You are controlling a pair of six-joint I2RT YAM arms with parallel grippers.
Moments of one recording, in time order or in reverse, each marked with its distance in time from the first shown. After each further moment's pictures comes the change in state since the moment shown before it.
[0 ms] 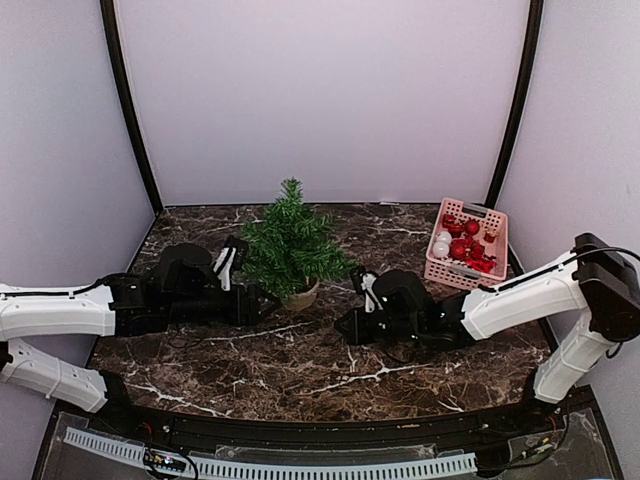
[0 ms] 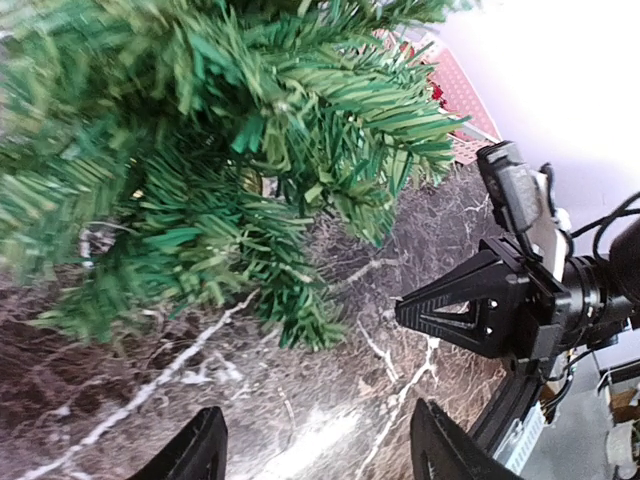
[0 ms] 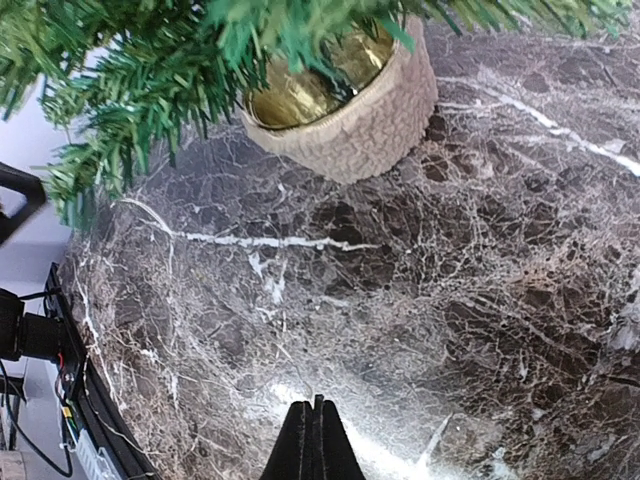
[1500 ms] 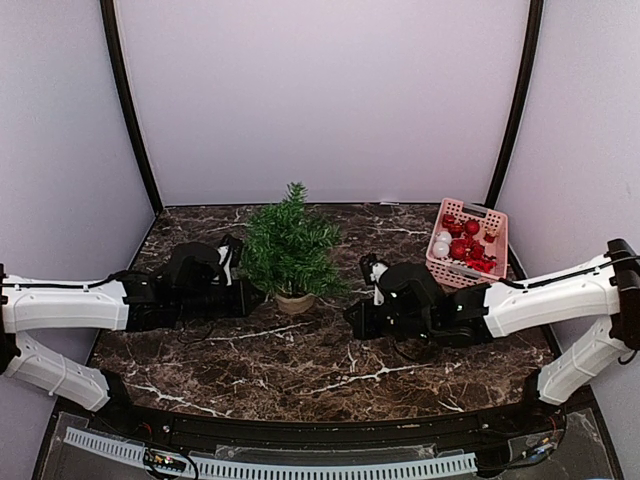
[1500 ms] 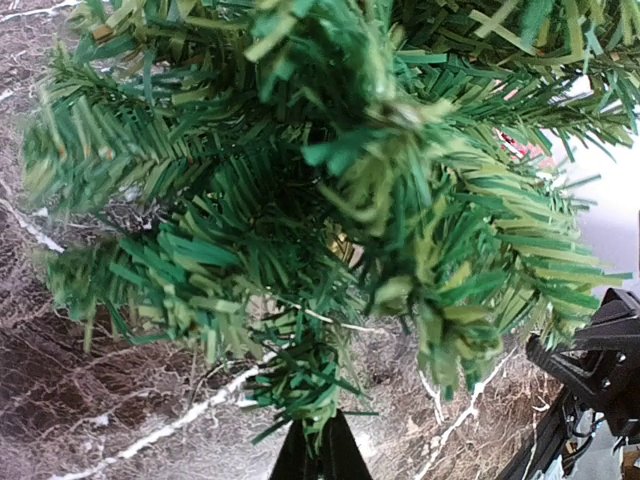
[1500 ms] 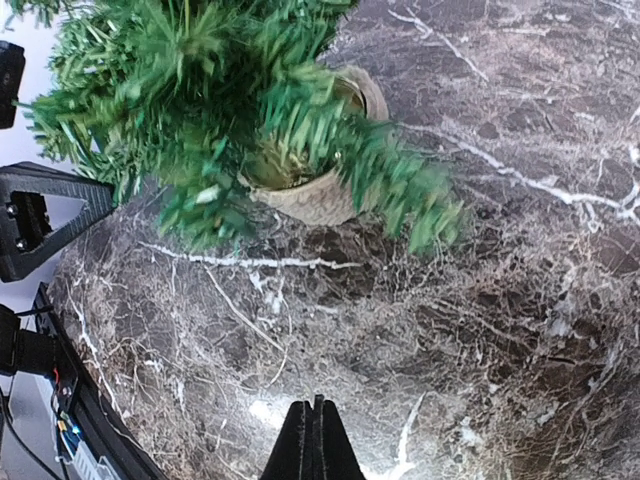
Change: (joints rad) left arm 0.045 0.119 0.010 0.048 -0.083 -0.080; right arm 0.057 -0.151 0.034 -0.186 0.162 -0.003
